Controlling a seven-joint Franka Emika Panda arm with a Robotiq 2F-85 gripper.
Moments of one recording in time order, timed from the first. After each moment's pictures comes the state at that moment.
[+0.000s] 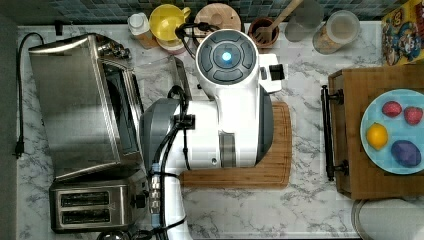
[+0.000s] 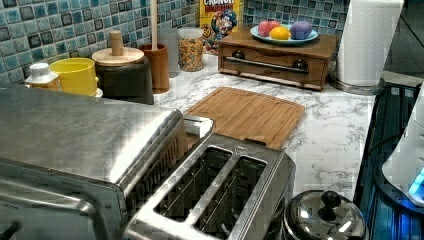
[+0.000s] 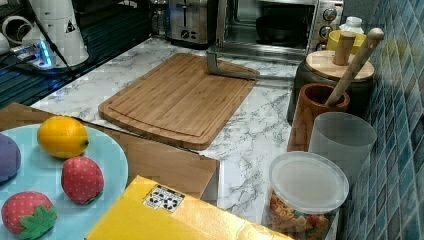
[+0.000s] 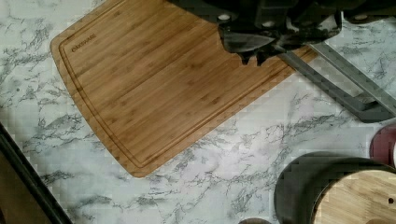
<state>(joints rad) 0.01 0.06 0.01 -1.73 -0.05 0.21 -0.11</state>
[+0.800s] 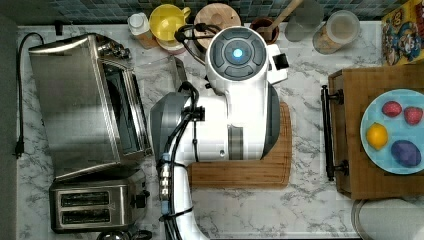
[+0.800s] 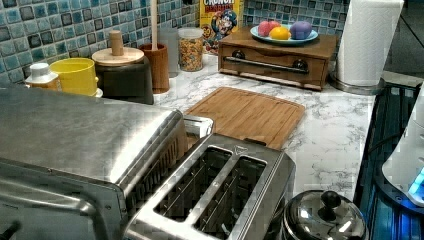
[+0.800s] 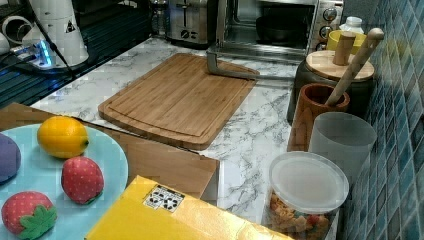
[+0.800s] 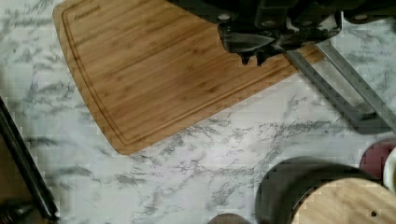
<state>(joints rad) -0.01 0.09 0.00 -1.74 -0.03 0.25 -0.31</state>
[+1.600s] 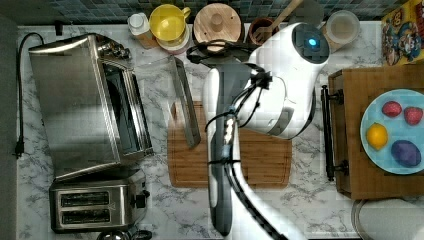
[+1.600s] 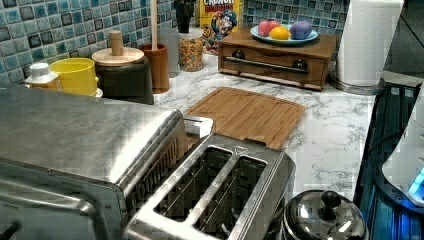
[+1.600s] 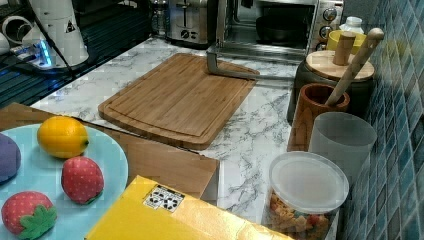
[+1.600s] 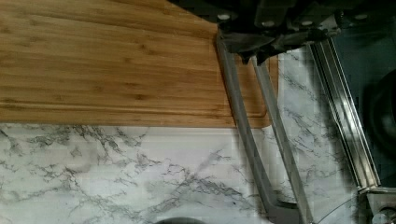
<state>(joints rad) -0.05 0.24 -0.11 -1.73 0.36 0.21 -0.99</state>
